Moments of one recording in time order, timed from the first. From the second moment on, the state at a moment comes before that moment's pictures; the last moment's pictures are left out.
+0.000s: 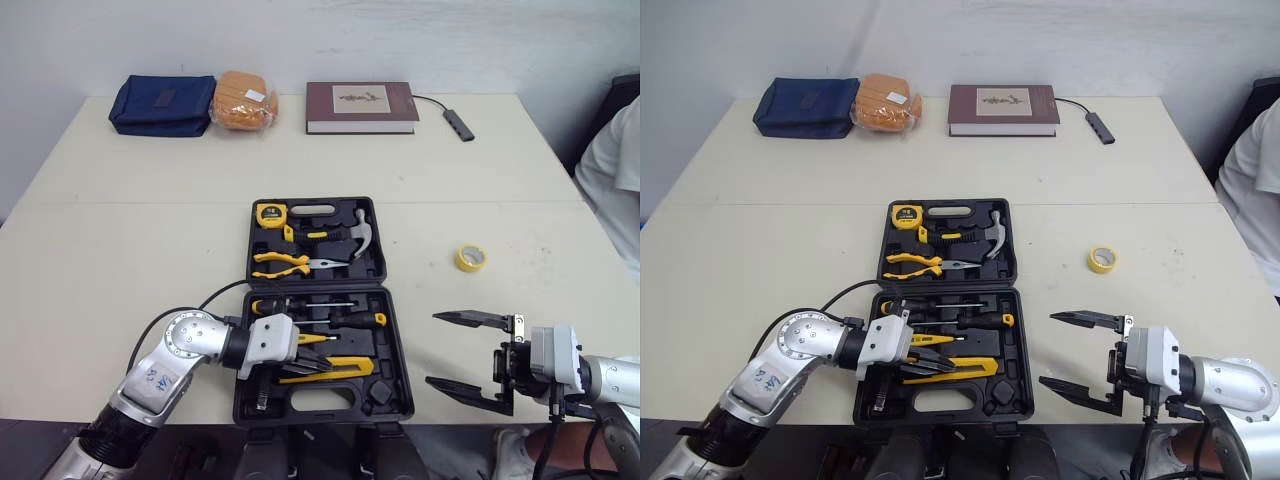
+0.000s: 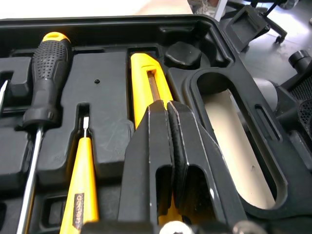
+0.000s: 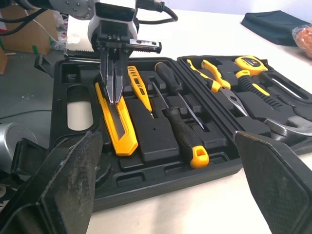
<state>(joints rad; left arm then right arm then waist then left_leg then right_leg) -0.20 0.64 -0.30 -0.30 -0.26 0.20 -1.10 0.24 -0.76 -0.24 -0.40 0.57 -0.09 1.23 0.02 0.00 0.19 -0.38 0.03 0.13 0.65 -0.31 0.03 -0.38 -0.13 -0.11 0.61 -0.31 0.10</state>
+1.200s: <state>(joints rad) -0.04 0.61 -0.10 -0.22 -0.39 0.05 -0.98 0.26 -0.74 -0.37 -0.27 0.56 -0.16 1.22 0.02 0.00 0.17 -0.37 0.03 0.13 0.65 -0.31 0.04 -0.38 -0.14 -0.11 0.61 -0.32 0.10</state>
